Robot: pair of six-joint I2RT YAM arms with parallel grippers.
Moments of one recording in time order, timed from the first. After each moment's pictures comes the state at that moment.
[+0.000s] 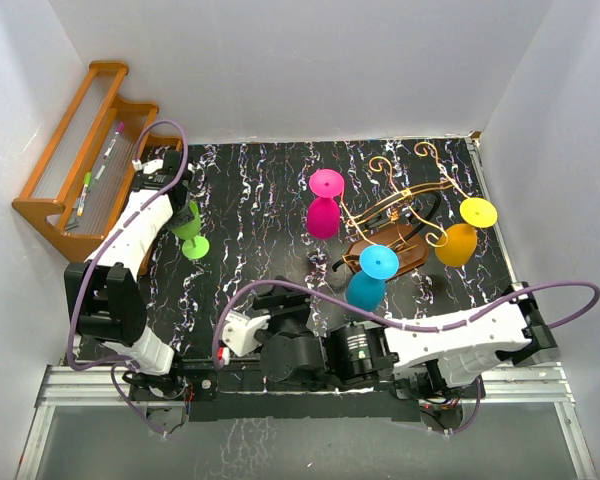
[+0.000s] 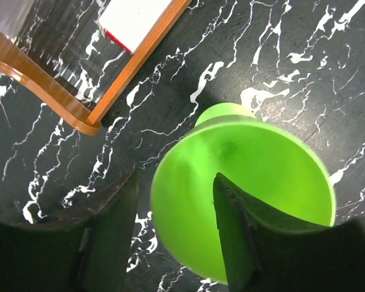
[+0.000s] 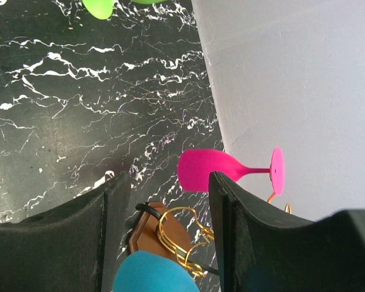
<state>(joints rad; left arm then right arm) -0.14 1.58 1.35 -0.93 -0.54 -0.61 1.71 1.42 1.32 -0.46 1.00 -0.52</state>
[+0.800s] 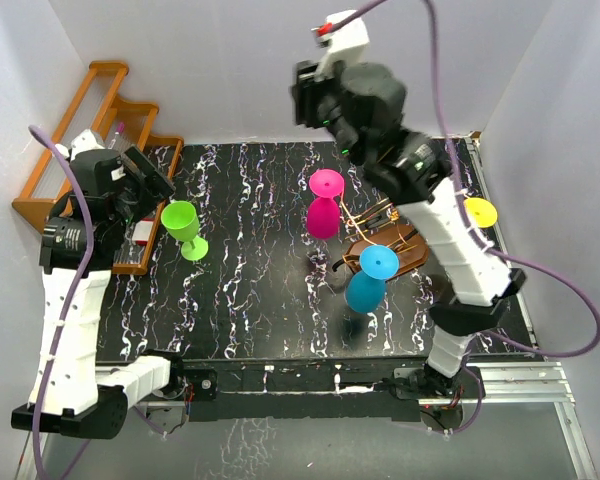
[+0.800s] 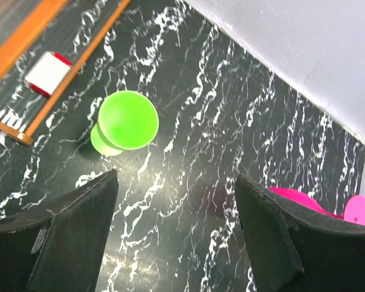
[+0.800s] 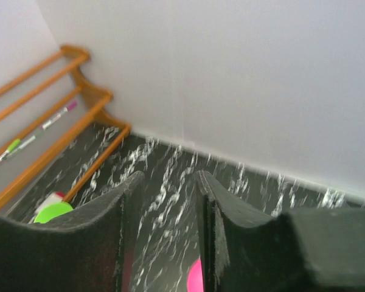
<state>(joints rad) -0.13 1.09 1.60 -1.04 -0.27 -0.65 0.90 1.81 2.54 -0.67 0.52 -0.07</state>
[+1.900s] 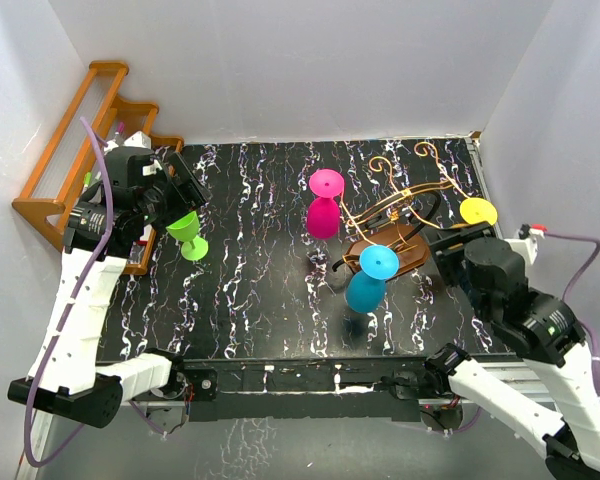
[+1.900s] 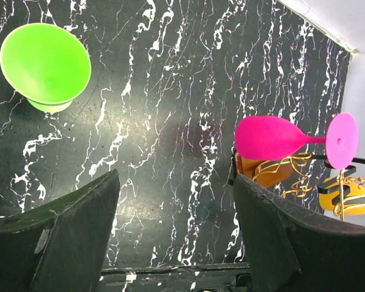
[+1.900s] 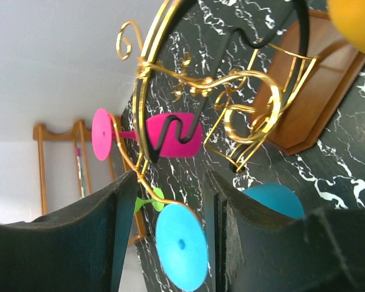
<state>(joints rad) -0.27 1.15 1.57 -1.07 -0.07 -0.68 0.61 0.62 1.13 -1.00 0.56 1.37</state>
